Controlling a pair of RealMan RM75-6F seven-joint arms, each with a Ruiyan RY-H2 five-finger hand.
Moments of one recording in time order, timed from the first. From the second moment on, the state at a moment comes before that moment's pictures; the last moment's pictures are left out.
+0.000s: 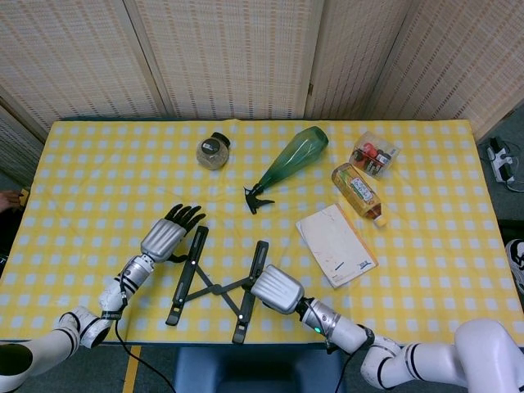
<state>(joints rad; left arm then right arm) -0.74 -1.72 -0.03 -0.84 1.55 0.99 -0.19 0.74 -1.73 0.01 -1.39 -1.64 0.98 -0.36</state>
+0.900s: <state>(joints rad) -0.74 -1.70 -0.03 -0.90 1.52 0.96 -0.21 0.76 -1.86 0.00 -1.19 -1.70 1.01 -0.38</state>
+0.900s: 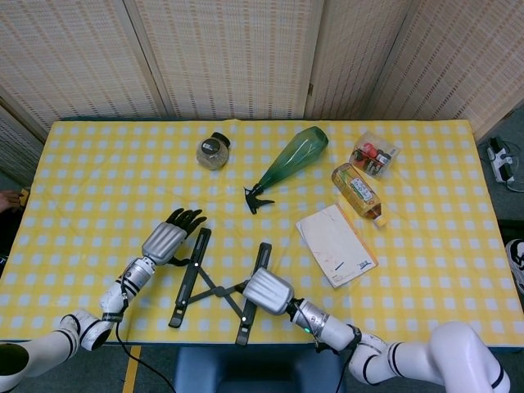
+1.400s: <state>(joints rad) -0.76 -1.69 -0.03 -0.96 1.51 0.91 -0.23 0.78 -1.93 0.03 -1.12 -1.71 1.04 -0.39</state>
